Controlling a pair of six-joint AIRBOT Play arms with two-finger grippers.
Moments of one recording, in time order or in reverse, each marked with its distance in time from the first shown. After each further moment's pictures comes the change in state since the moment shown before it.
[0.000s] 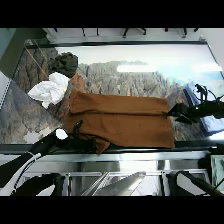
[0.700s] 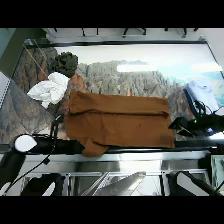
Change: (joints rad) left arm 0.182 0.563 0.111 0.142 -0.444 -0.077; right arm -0.102 0.002 -0.212 -0.112 -0.078 -0.026
